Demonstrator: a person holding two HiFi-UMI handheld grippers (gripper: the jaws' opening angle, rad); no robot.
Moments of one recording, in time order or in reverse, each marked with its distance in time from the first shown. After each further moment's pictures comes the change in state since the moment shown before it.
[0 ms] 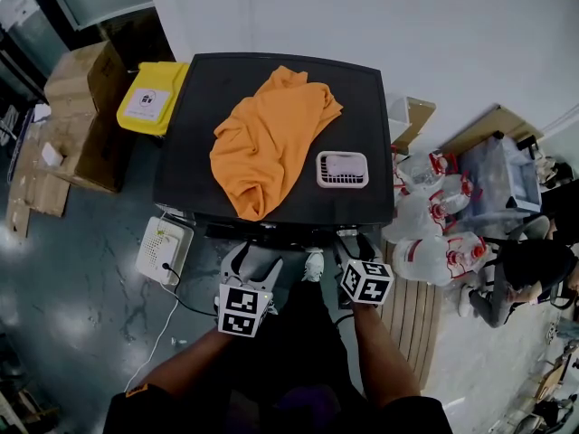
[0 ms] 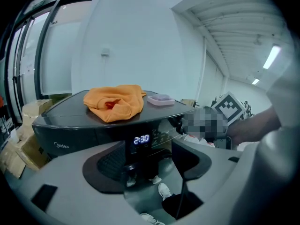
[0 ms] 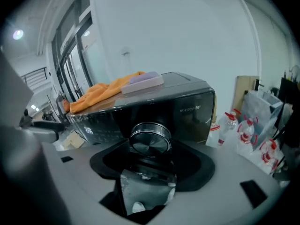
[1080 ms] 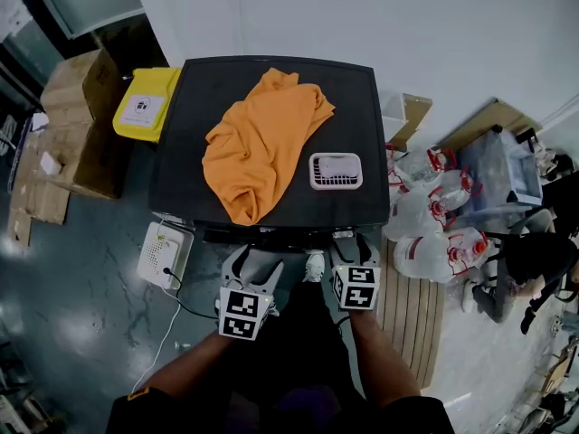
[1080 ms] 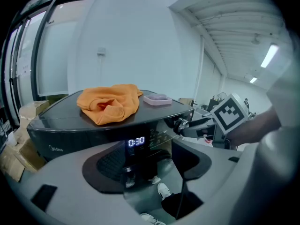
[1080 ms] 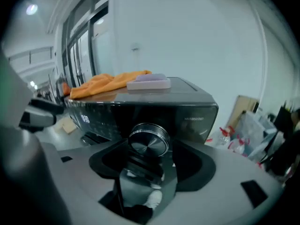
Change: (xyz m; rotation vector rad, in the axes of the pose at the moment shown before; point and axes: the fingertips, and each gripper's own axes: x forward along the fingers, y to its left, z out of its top) left arm 0.009 -0.011 0.006 0.021 0.009 -0.022; right arm -0.002 0.000 0.002 -0.185 0.003 -0.083
